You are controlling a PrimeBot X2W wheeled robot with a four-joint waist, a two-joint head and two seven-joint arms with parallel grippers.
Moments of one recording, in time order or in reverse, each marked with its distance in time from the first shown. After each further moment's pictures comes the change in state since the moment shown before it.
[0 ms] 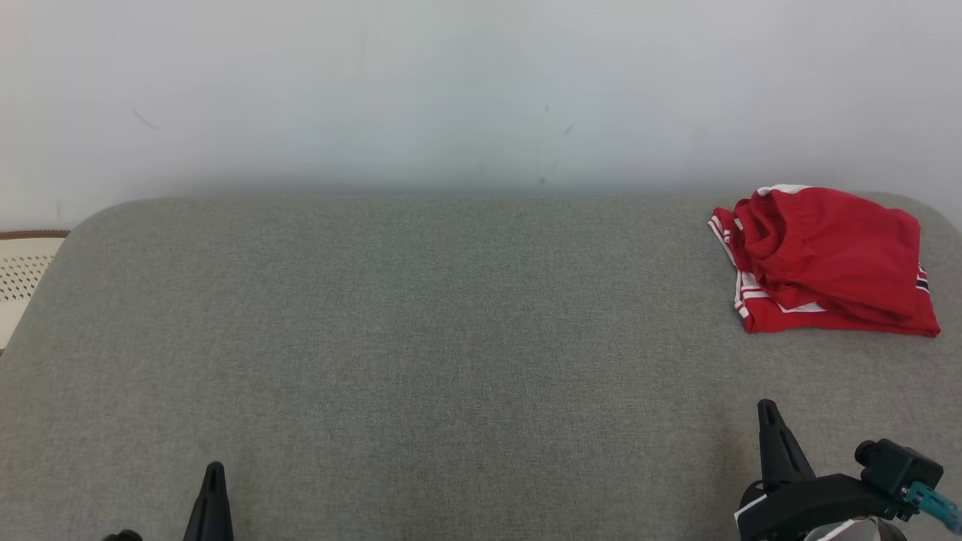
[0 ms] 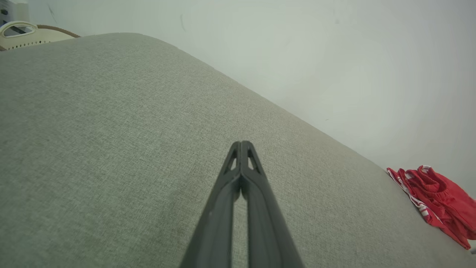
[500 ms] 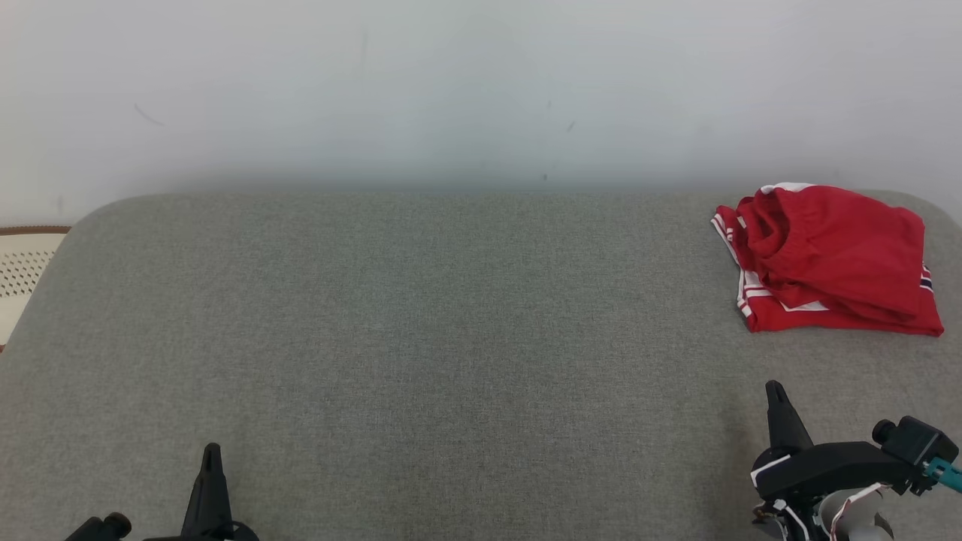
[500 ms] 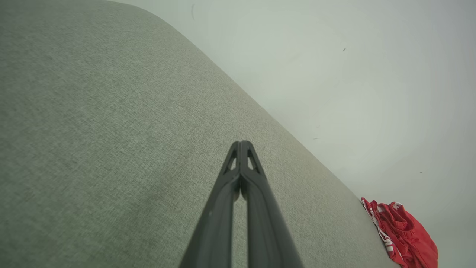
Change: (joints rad) left arm -0.088 -0.007 0.003 0.091 -0.217 -0.033 0.017; right arm -0.108 -0.008 -0.049 0.113 0.233 0.000 0.066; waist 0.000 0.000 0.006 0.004
